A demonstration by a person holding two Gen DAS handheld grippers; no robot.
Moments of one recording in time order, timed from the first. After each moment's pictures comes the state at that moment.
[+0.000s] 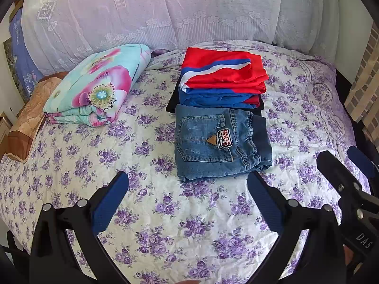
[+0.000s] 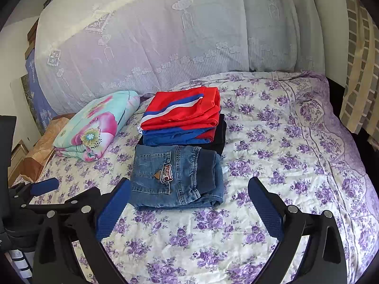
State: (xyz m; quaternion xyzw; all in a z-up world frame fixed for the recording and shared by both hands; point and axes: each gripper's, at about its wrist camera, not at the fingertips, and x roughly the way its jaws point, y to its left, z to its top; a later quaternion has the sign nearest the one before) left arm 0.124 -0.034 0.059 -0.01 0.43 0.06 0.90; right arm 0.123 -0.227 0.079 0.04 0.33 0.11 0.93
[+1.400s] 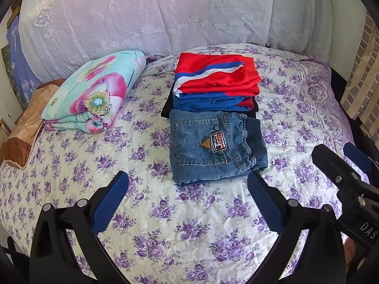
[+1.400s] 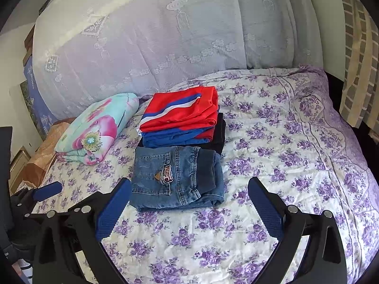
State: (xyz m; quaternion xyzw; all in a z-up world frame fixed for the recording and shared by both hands) left arm 0.120 -0.047 0.060 0.00 0.41 0.05 0.91; right arm 0.122 -0.230 0.078 0.06 0.34 0.11 0.93
